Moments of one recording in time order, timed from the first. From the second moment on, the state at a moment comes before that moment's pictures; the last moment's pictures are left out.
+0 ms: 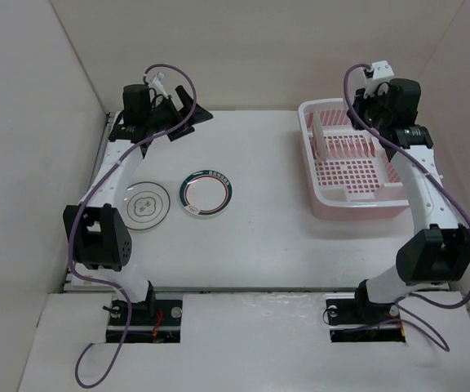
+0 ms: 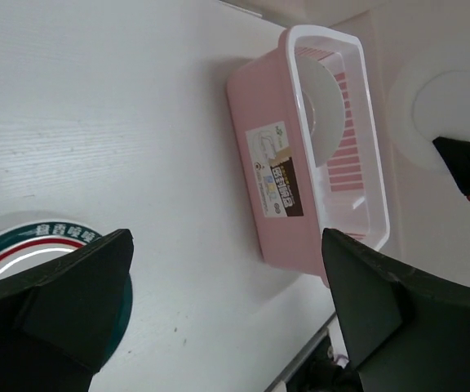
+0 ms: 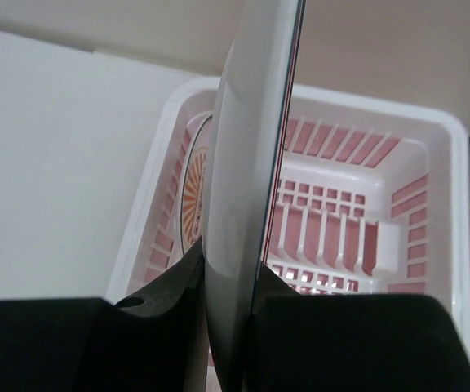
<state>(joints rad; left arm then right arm) -0.10 1.66 1.50 -0.28 0.64 -0.69 0.00 1.50 1.55 -0.37 -0.20 -0.13</state>
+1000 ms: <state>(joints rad) -0.10 1.66 1.55 -0.33 0.55 -0.61 0.02 1.75 1.54 -0.42 -0.16 -0.09</state>
